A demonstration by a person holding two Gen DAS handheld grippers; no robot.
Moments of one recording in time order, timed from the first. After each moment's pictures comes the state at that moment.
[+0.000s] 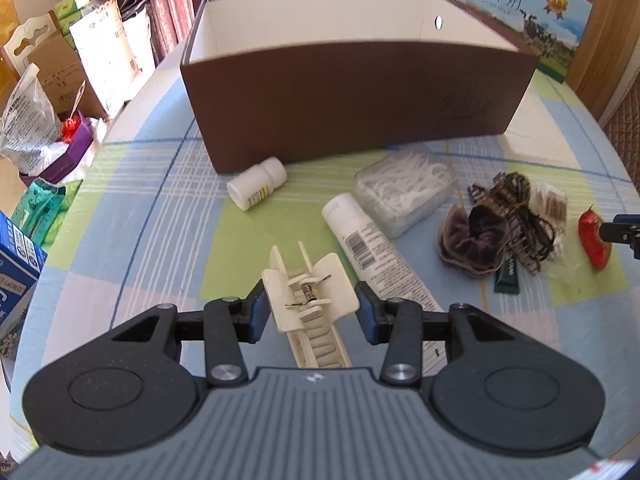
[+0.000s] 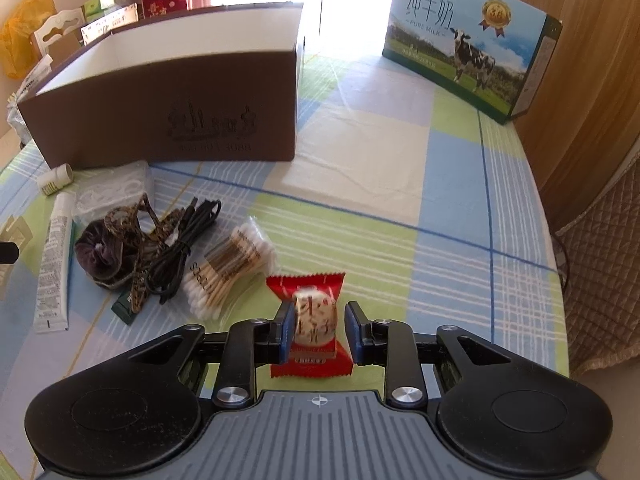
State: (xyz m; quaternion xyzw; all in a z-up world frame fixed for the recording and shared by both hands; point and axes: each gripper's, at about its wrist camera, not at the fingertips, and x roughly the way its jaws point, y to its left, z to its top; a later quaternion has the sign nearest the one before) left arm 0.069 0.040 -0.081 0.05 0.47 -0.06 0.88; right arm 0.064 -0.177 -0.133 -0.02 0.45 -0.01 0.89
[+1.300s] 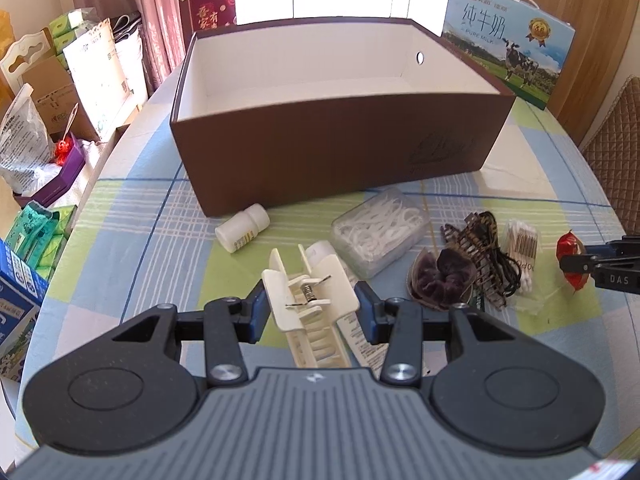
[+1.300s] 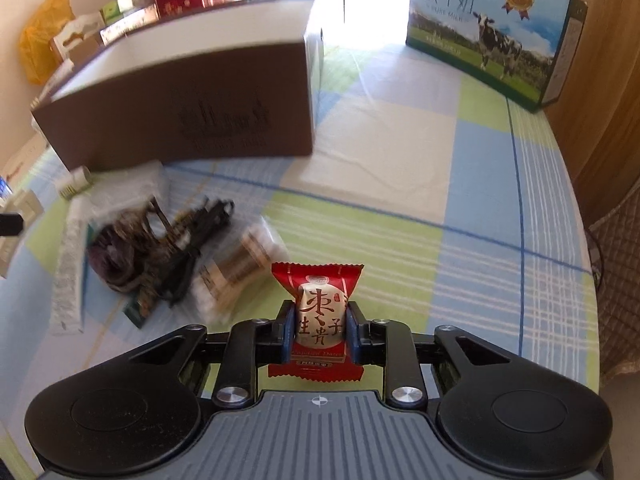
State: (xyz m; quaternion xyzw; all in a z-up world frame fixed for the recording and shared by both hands) left arm 0.076 0.029 -0.053 0.04 0.44 -0.08 0.89; right arm 0.077 -0.191 -0.138 0.02 0.46 0.04 0.89
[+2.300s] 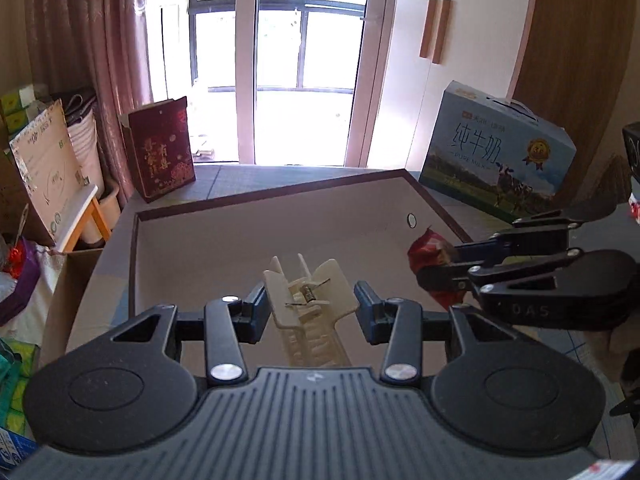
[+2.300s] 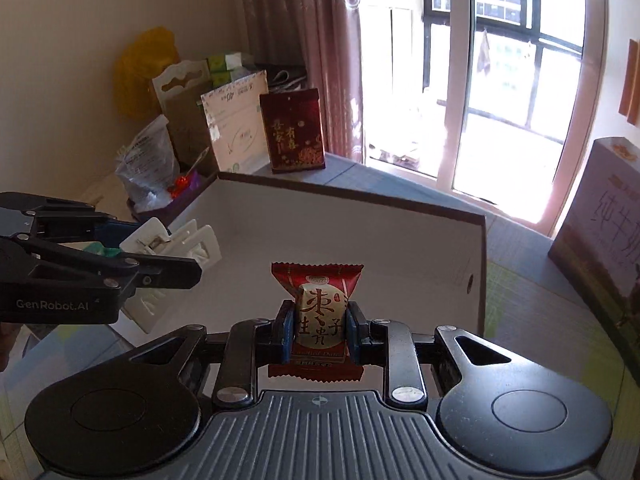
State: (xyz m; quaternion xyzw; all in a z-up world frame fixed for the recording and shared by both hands) left arm 0.266 0.014 0.013 0.01 0.37 -0.15 0.92; right arm 0.302 -0.103 -0.052 -0.03 0.39 0.20 0.90
